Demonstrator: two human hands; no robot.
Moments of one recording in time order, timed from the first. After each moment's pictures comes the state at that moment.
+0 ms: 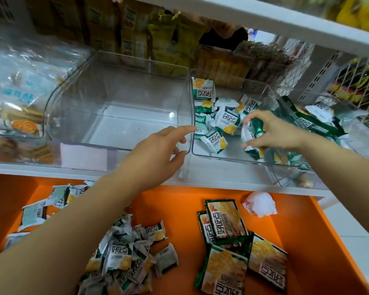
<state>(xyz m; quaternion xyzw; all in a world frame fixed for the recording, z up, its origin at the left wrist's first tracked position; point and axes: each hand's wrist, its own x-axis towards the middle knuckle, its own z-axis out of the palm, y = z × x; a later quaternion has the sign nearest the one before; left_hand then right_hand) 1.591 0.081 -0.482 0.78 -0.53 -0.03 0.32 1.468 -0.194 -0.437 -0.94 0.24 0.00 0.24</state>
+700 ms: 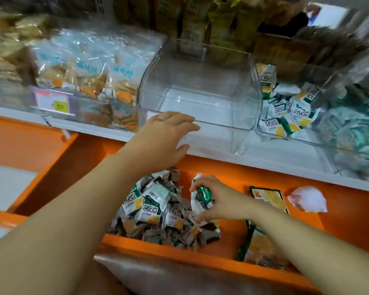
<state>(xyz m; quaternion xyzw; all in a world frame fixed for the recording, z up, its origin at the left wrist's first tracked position) 1.612 0.200 -0.484 0.85 -0.51 0.05 0.14 1.477 0.042 -0.567 -0.91 0.03 0.19 0.37</state>
